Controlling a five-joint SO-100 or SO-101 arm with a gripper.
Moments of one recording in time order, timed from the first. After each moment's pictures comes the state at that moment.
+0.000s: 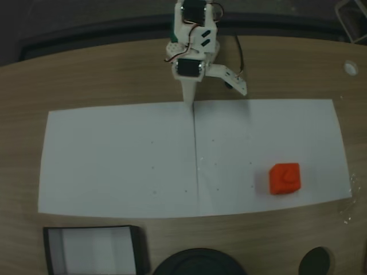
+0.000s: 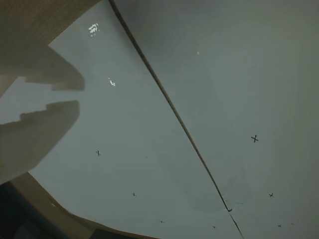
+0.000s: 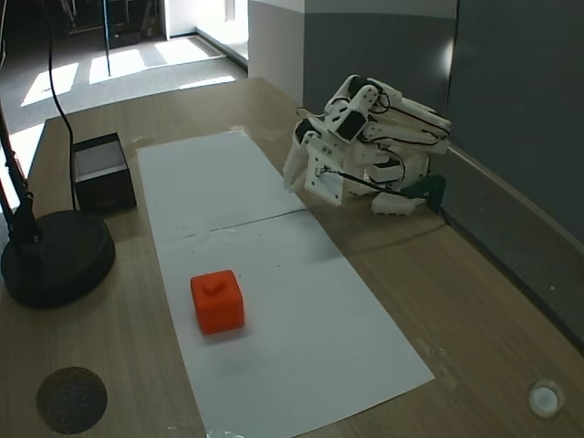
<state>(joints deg) 8.9 197.9 173.1 73.6 5.4</state>
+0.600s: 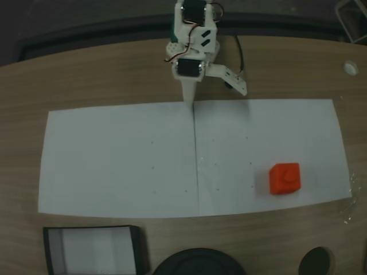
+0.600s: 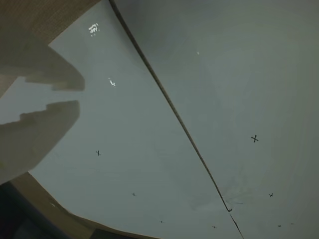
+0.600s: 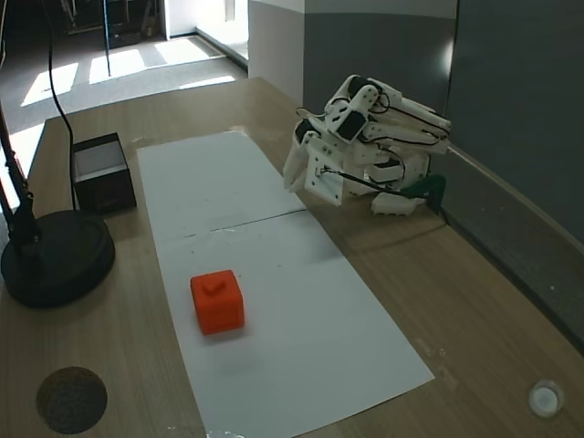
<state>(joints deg) 8.8 197.9 173.1 73.6 5.4</state>
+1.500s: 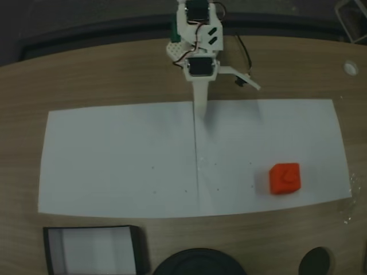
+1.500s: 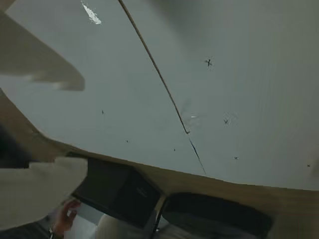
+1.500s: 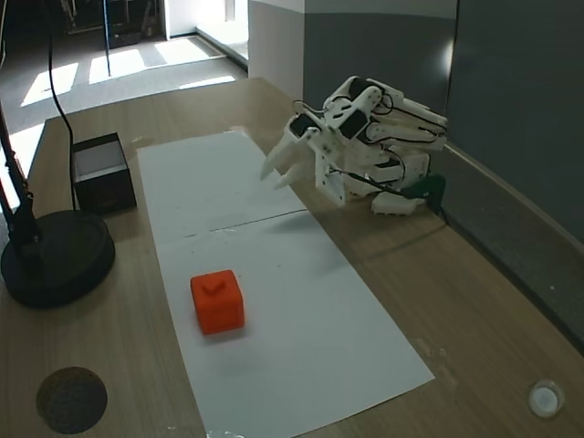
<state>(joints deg) 1.1 197.9 173.2 60.6 -4.4</state>
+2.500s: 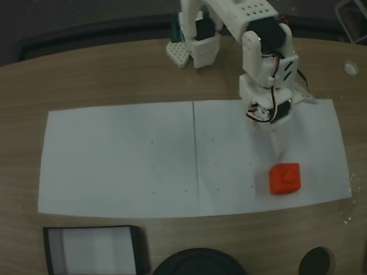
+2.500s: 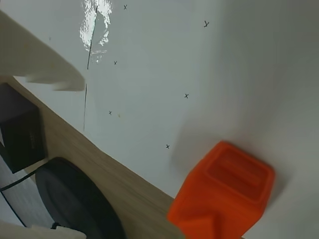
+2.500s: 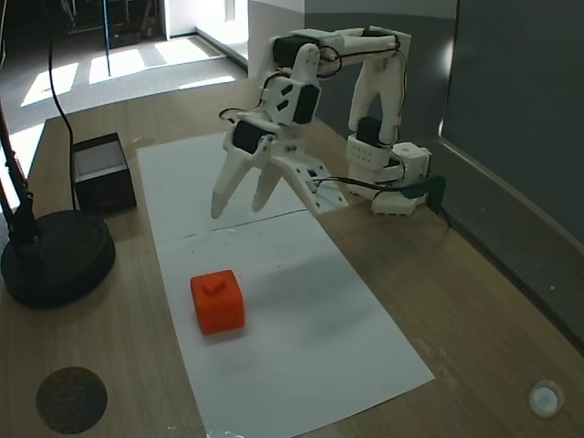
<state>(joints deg) -20.9 97.7 92.9 71.2 -3.3</state>
